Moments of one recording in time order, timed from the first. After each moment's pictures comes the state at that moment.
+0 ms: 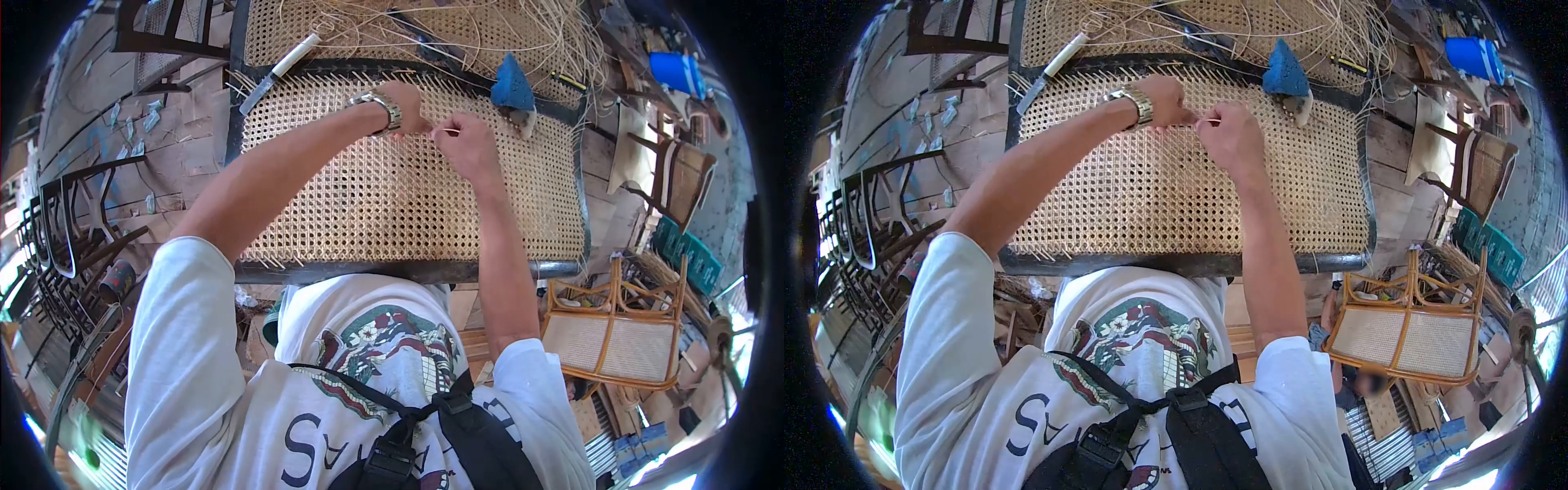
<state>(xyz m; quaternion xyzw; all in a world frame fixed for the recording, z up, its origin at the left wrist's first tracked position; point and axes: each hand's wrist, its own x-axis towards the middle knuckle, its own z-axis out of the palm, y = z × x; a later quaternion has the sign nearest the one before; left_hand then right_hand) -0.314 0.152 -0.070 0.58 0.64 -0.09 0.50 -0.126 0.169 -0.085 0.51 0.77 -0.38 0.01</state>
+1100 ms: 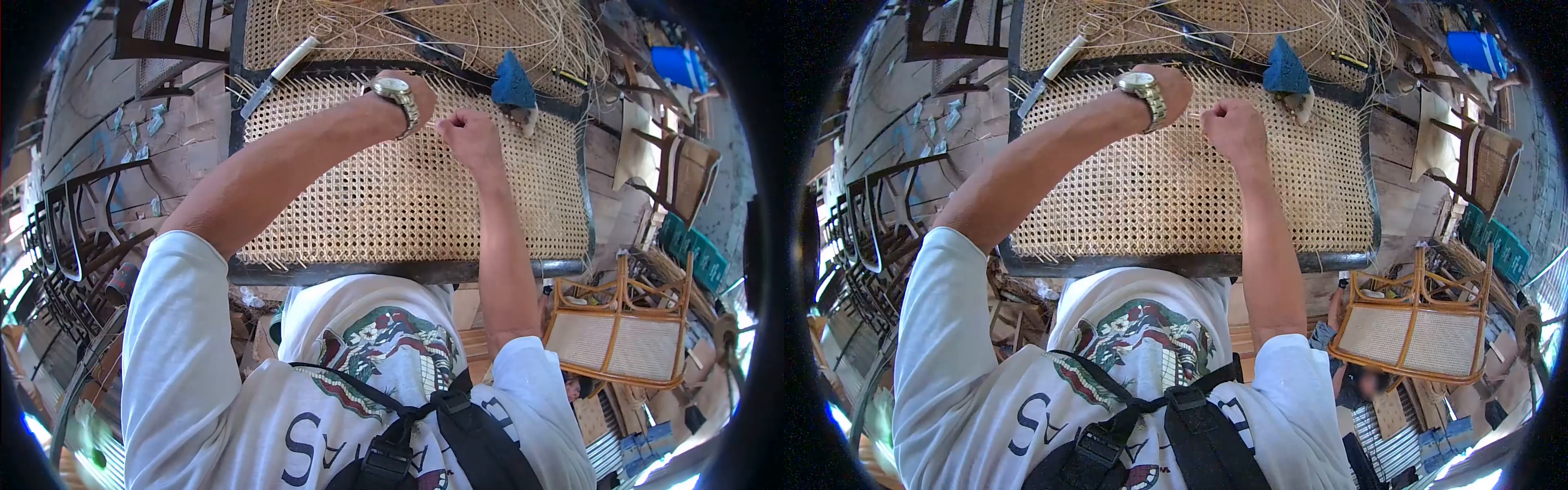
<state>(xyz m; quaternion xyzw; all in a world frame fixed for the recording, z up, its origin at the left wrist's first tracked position) -0.301 0.161 -0.040 0.74 0.60 -0.19 0.24 -0.133 0.180 -0.082 0.58 0.71 -0.40 0.02</state>
